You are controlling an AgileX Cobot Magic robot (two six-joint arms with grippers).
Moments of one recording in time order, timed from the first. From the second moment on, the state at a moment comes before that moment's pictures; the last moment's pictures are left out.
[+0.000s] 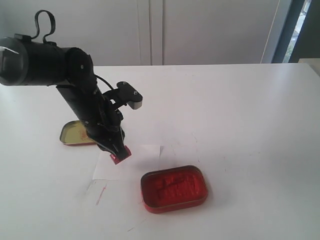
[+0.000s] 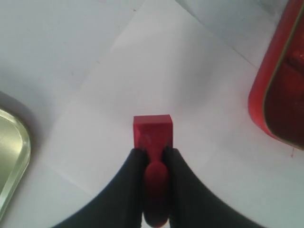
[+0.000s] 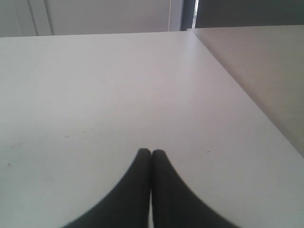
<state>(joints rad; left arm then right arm) -0.56 1.90 -1.33 -0.25 0.83 0.65 -0.12 0.00 -0.01 -0.08 0.36 0.10</state>
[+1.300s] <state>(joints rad) -0.56 1.95 -1.32 -0.16 0.82 0.51 -0.12 0.00 -0.01 -0.08 0.36 0.10</state>
